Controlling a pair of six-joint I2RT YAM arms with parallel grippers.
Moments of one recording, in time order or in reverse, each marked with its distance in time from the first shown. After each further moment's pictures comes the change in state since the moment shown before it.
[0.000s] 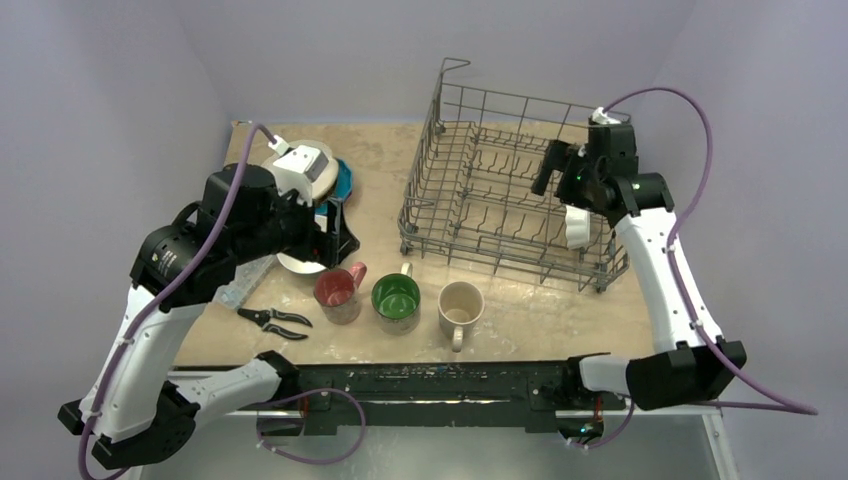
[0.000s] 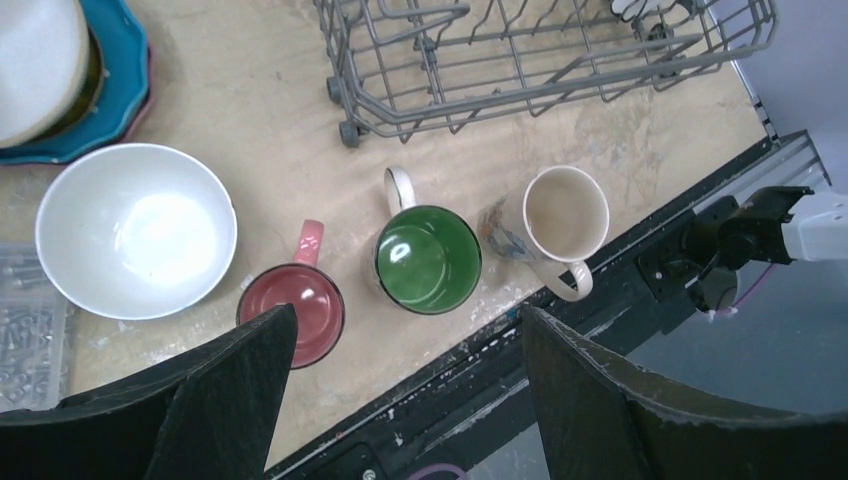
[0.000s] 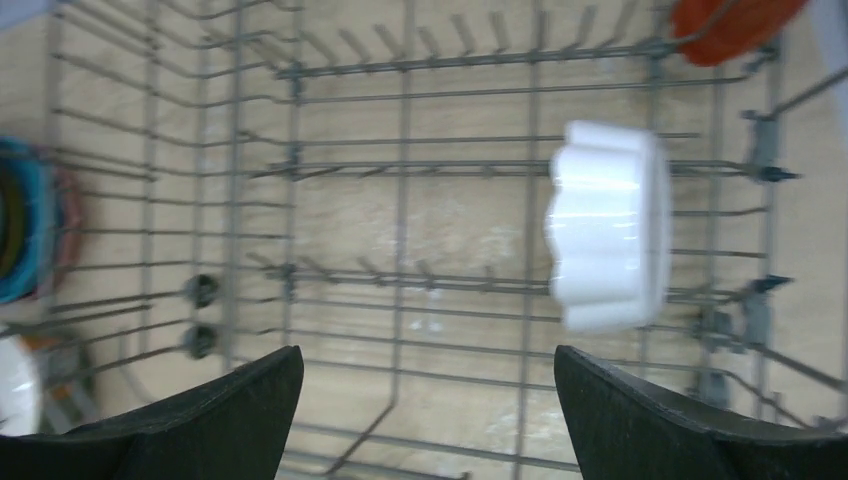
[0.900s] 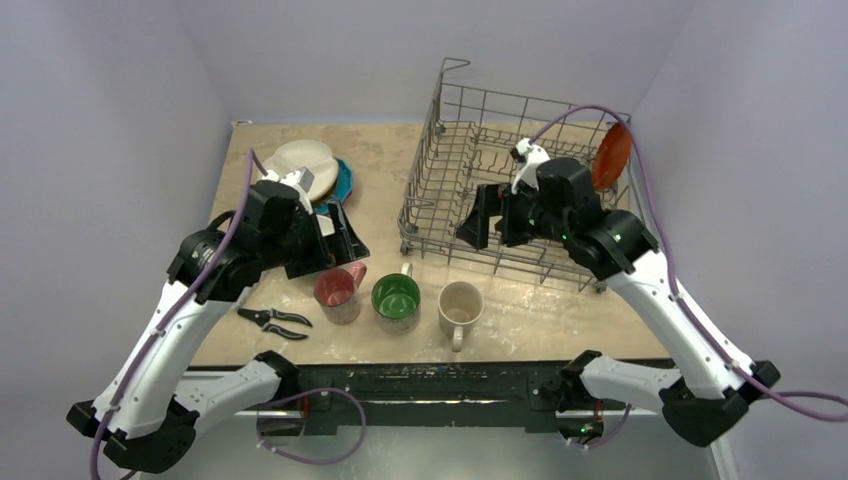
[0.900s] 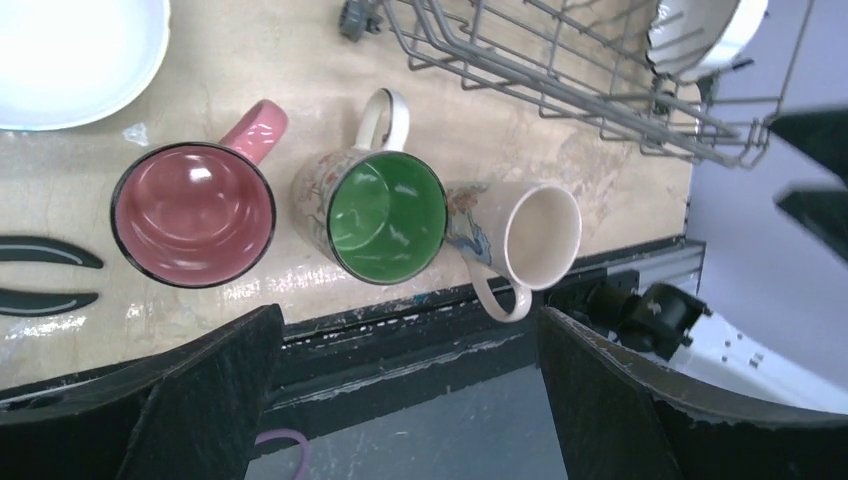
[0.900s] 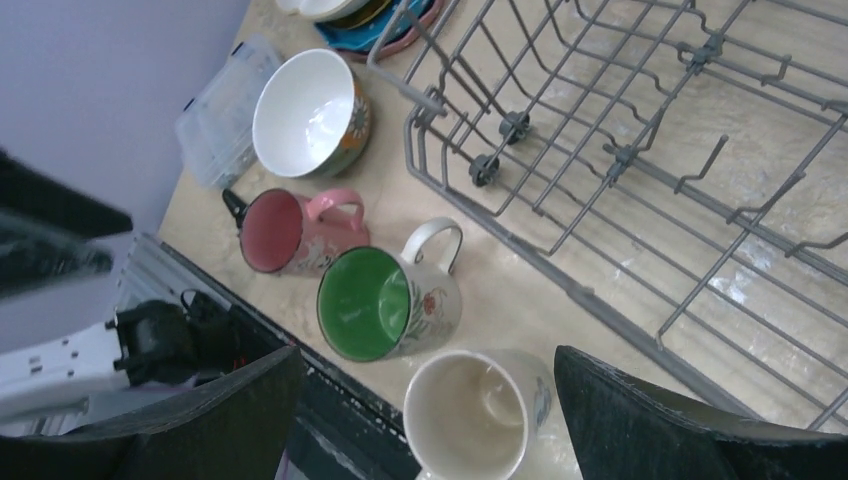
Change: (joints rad) left arm 0.041 -0.071 -0.295 0.043 0.013 -0.481; right arm 0.517 -0.139 -0.042 0.095 -0.205 0.105
